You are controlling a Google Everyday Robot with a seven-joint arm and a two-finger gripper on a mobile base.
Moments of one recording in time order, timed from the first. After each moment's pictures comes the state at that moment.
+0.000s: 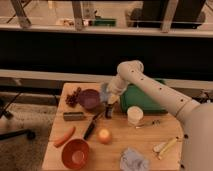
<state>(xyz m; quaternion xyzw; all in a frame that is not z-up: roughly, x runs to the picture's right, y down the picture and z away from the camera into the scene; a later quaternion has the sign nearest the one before) 0.029 0.037 0.855 -0.26 -0.20 -0.01 0.94</state>
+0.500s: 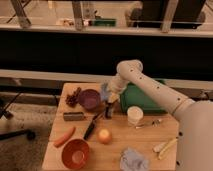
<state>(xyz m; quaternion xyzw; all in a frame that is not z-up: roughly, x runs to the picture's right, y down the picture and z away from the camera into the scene) 0.032 0.029 0.868 -0.26 -0.20 -0.01 0.94</state>
